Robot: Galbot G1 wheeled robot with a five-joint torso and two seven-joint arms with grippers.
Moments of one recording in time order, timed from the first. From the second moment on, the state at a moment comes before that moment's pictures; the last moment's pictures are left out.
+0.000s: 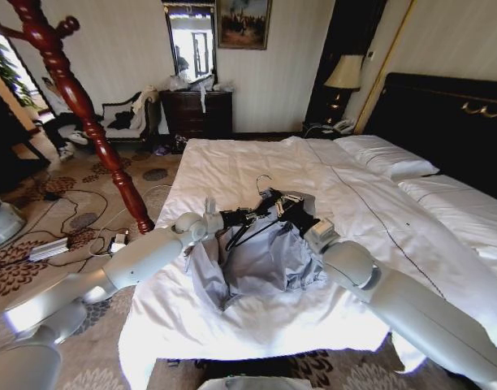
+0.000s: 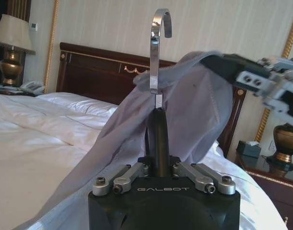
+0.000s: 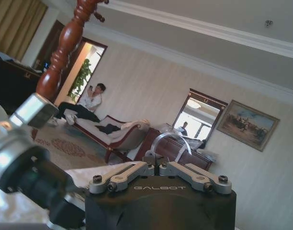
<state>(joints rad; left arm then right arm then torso) 0.15 -0.98 0.59 -1.46 -1.18 0.14 0.45 -0.70 0.66 -0.08 2.18 0.46 -0.25 0.24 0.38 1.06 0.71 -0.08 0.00</state>
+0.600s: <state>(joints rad) 0.14 -0.99 0.59 -1.48 -1.21 0.14 0.43 -0.77 0.65 -0.08 2.19 0.47 -0.28 0.24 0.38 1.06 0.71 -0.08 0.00</state>
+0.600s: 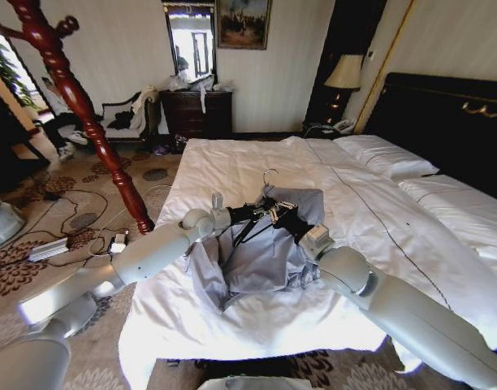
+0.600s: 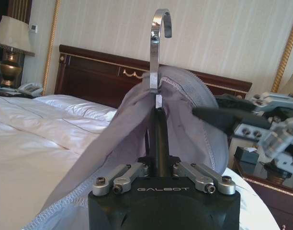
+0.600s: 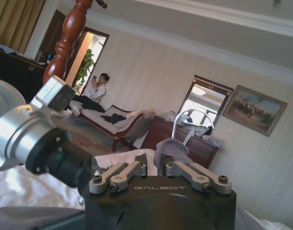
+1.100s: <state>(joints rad) 0.14 -0.96 0.57 -1.47 -1.21 0.14 0.42 -1.01 0.56 0.07 2.31 0.46 -0.28 0.20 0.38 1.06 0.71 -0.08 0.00</state>
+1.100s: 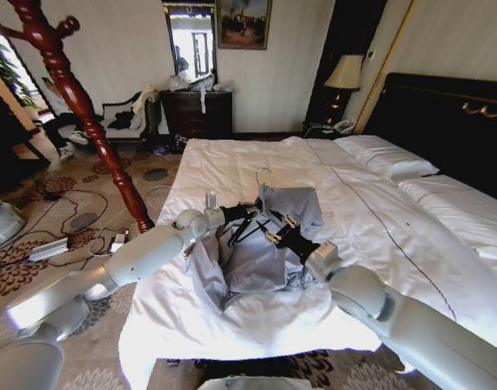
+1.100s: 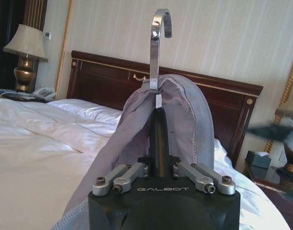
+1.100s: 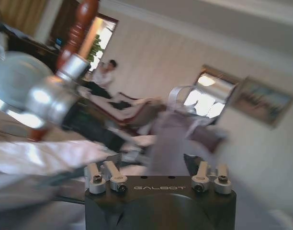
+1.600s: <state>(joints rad) 0.14 -0.80 0.57 -1.63 -1.23 0.16 0.41 -0.96 0.54 0.11 2.11 -0.14 -0.18 0.16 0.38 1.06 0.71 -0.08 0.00</state>
